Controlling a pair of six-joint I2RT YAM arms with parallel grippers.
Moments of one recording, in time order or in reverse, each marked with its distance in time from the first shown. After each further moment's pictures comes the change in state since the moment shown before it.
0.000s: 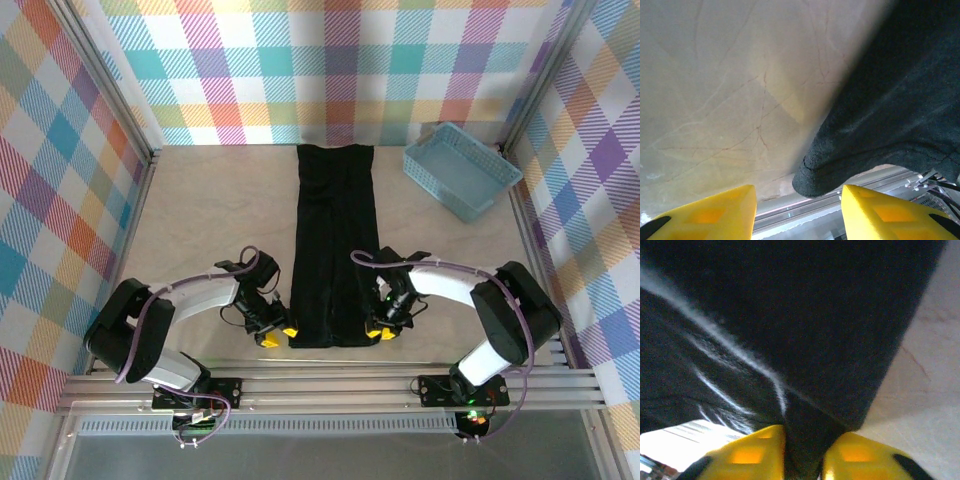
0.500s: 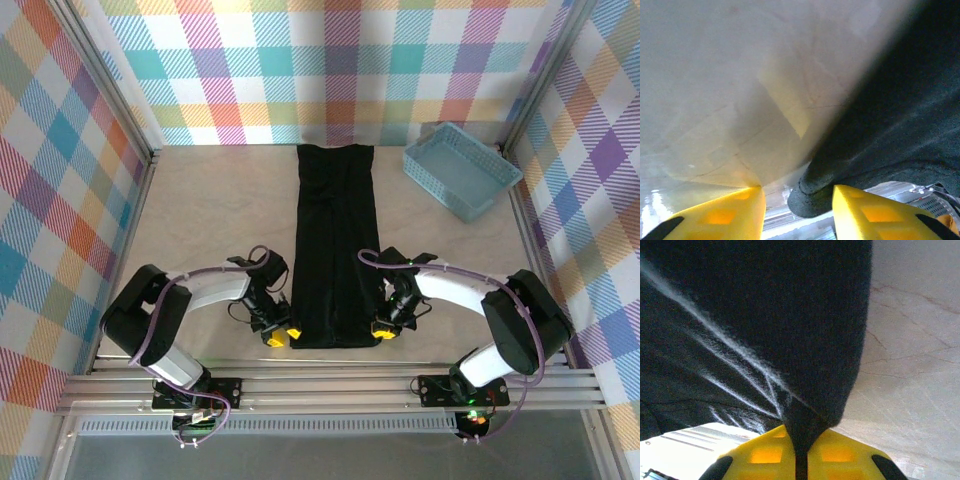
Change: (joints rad) left arm -0.049 0.118 0.069 -0.008 0.008 -0.024; right arm 0.000 -0.063 -0.019 -0.015 0.026 0.078
